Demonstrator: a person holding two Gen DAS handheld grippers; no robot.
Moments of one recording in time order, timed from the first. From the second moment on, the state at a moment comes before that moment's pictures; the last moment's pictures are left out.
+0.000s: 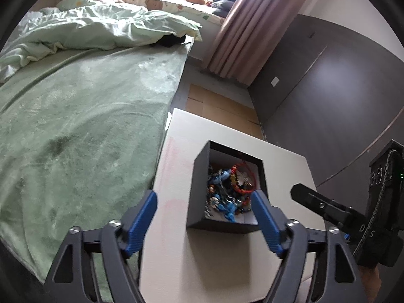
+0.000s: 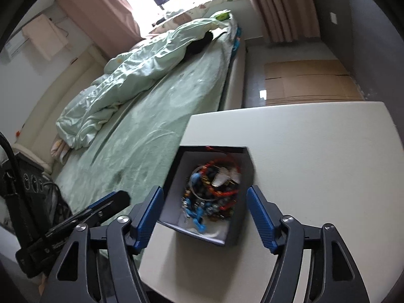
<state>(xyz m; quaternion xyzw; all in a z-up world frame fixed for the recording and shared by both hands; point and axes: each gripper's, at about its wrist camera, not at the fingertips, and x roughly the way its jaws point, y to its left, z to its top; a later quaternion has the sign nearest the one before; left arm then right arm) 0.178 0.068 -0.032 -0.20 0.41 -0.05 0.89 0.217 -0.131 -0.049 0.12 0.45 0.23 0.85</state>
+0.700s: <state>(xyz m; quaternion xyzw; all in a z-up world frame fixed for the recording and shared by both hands) 0.071 0.023 -0.002 -0.11 0.32 -0.02 0.94 0.107 -0.218 -0.036 0.14 0.39 0.11 0.90</state>
